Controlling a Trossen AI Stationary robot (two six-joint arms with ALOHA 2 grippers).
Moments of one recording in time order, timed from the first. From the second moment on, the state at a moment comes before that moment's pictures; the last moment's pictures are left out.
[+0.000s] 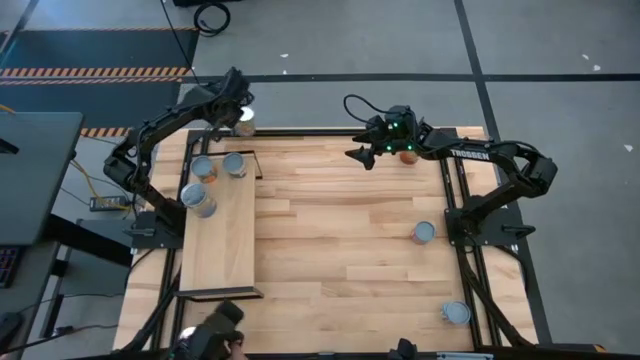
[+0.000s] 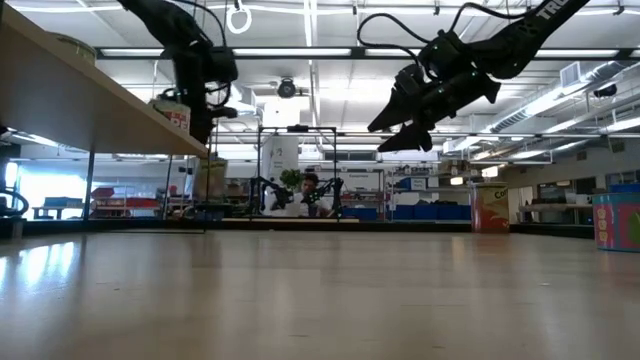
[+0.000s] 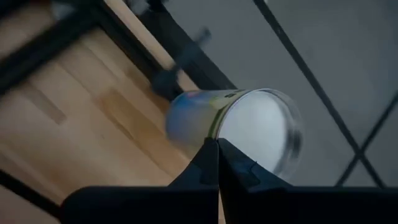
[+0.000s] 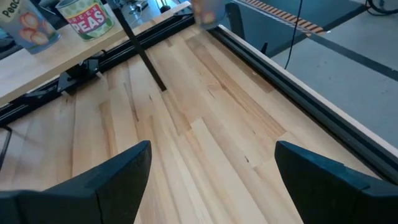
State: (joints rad) left arm 0.95 1.57 1.32 -0.85 -0.31 -1.42; right arm -0.66 1.42 0.83 0.10 -0.38 0.14
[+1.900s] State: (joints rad) left arm -0.02 1.74 1.32 -0.40 -0.22 -0.91; right arm 0.00 1.19 0.83 -0.34 0.02 0.05
